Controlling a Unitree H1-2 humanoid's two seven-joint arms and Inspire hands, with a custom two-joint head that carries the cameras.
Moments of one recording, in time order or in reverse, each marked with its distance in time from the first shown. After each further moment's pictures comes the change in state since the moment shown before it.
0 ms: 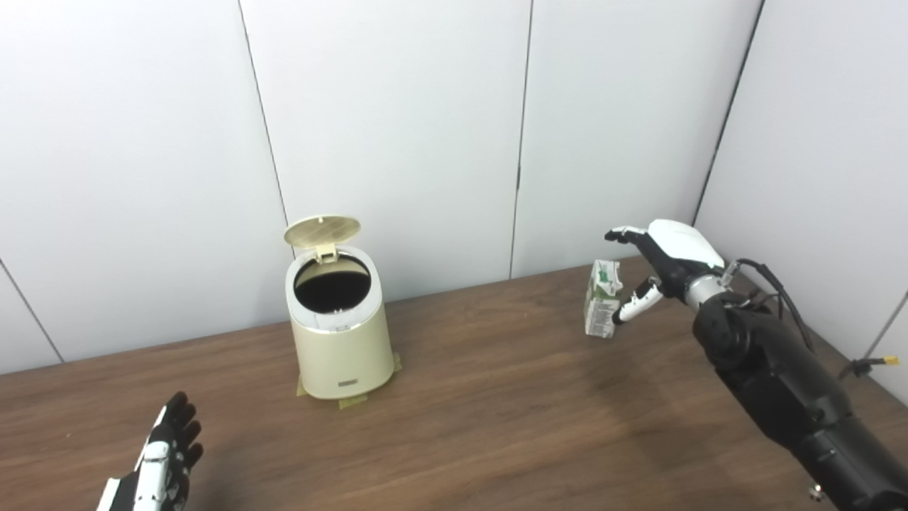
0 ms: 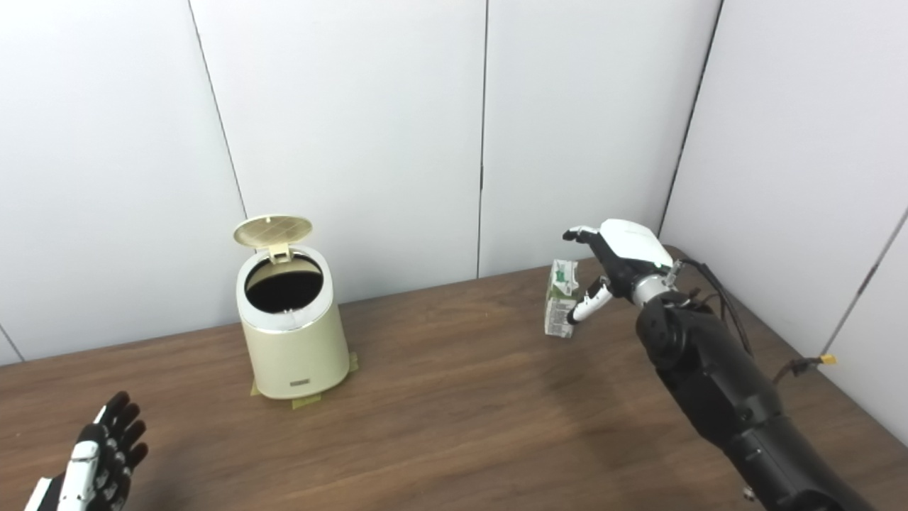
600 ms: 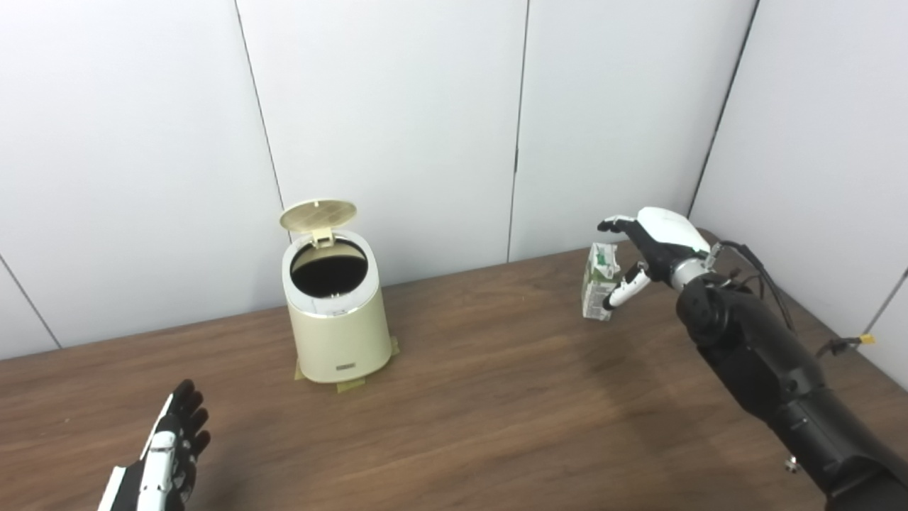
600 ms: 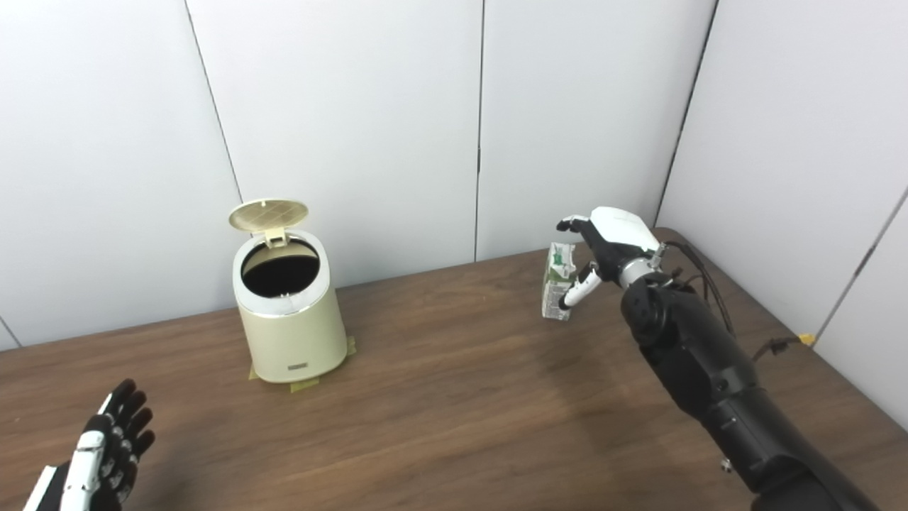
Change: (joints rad) left arm 0.018 0.000 -0.008 -0.036 -0.005 0.021 -0.022; right arm -0.031 0.039 0.026 0.066 -0.011 0.020 0.009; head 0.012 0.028
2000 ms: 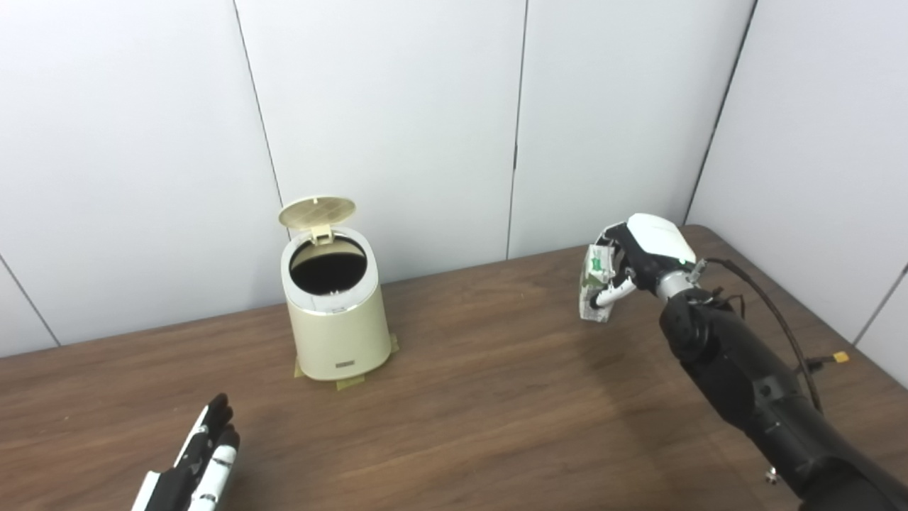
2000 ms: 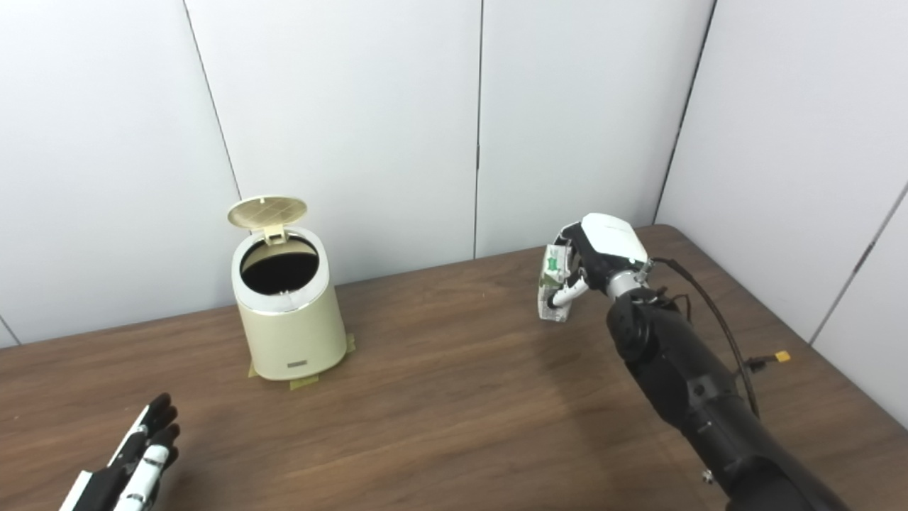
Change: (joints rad) left arm 0.023 0.045 -0.088 -0.025 0.094 0.064 -0.026; right arm -0.012 0.056 0.004 0.143 0.008 -0.099 -0.205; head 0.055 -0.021
